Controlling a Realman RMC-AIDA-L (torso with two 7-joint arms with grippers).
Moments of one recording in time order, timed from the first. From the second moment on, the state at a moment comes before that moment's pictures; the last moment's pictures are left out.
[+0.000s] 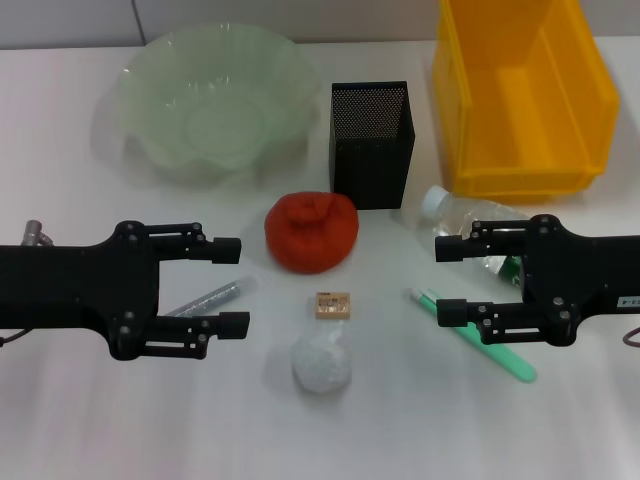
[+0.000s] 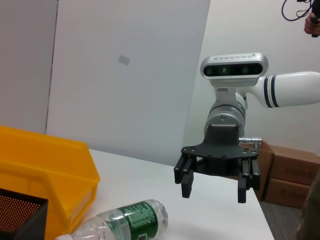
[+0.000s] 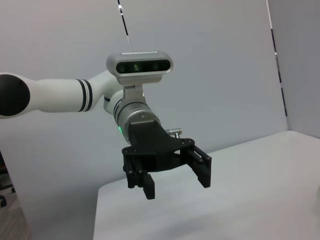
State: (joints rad) left arm -0.39 -2.06 0.79 0.90 1.91 1.94 -1.37; right arm 0.38 2.08 -0.89 -0.86 -1.82 -1.84 1.39
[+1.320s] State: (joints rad) left arm -0.56 -2.08 0.82 0.42 1.75 1.45 -1.10; right arm 0.32 2.08 -0.81 -0.66 -1.82 -1.82 1.24
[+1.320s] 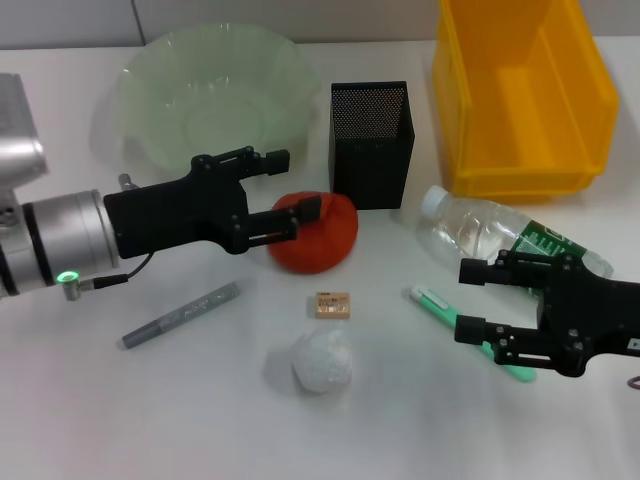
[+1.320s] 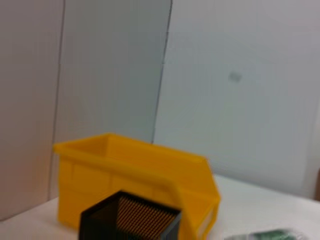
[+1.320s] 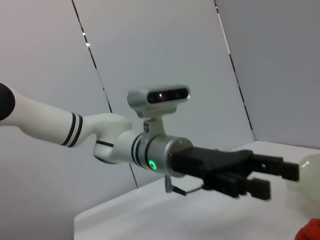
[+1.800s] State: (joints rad) left arm -0.57 -2.08 0.82 0.27 1.70 1.26 -0.94; right arm 0.32 2.08 -0.81 -0.63 -1.82 -1.80 1.24
